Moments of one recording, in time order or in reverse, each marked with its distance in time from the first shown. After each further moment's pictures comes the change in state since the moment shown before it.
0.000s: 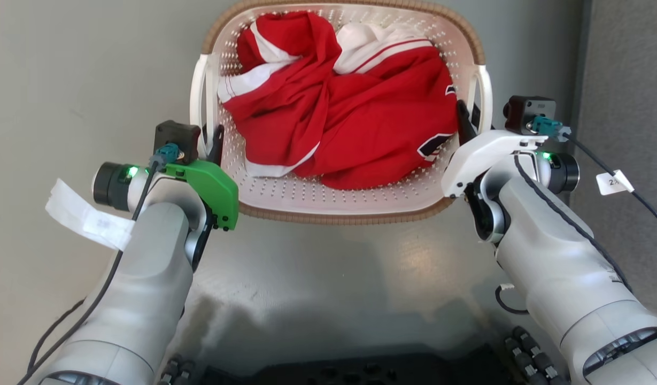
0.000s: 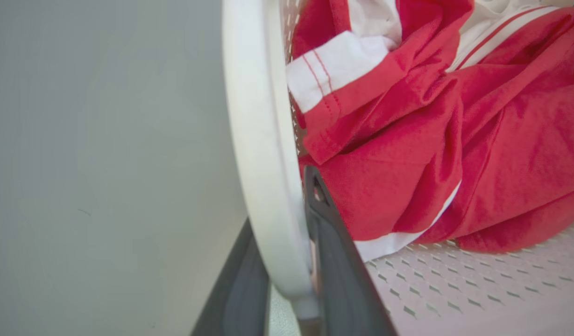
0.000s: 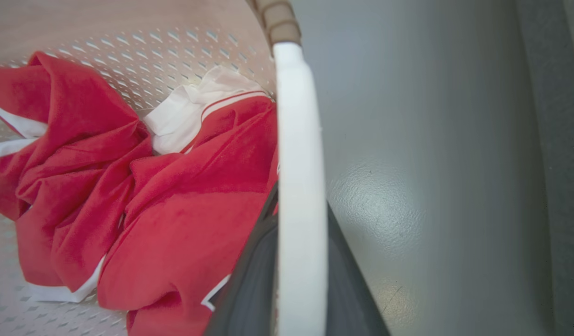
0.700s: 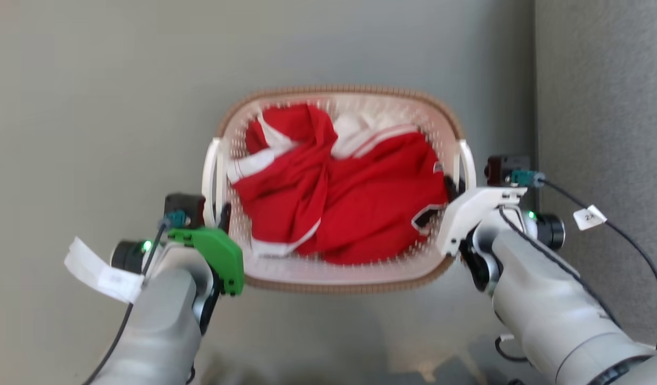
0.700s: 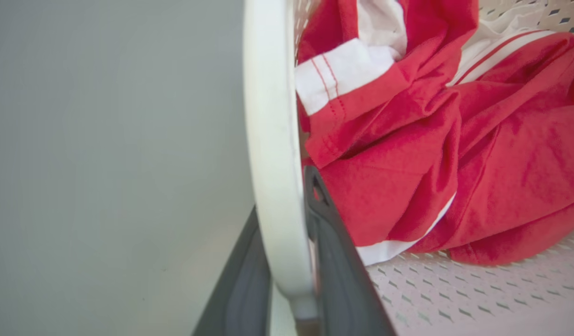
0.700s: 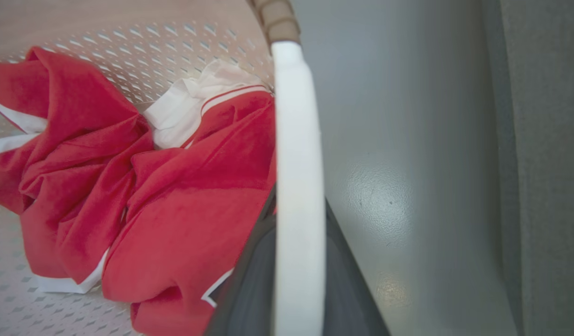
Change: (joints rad) left arm 0.142 -0.018 -0.026 0.083 -0.107 -0.007 0.000; right arm 0.077 0.017 0.098 0.128 0.084 0.036 0.058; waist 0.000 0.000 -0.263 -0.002
